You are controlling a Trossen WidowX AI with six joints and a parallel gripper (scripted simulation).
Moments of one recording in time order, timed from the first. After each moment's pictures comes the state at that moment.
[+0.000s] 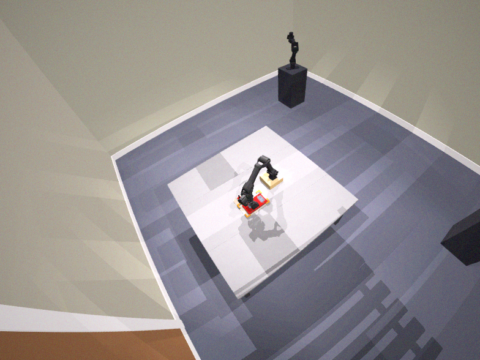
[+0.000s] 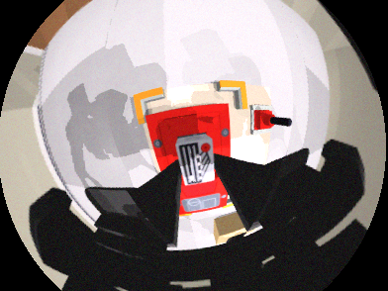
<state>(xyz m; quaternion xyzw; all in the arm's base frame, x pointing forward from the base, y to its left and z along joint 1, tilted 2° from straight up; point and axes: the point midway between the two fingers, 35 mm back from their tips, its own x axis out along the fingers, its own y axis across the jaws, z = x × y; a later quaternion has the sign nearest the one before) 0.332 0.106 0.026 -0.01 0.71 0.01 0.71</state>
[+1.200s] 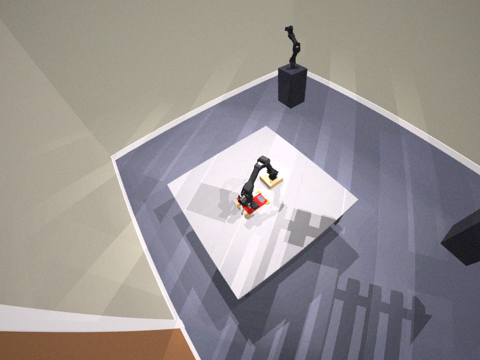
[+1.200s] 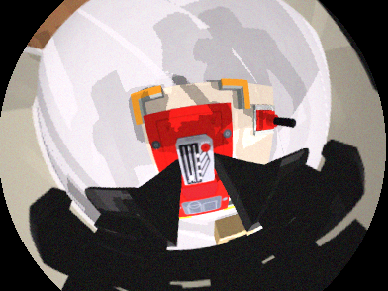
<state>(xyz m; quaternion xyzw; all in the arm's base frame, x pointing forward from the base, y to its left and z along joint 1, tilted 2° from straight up) 0.332 0.106 0.020 -0.01 0.71 0.01 0.71</state>
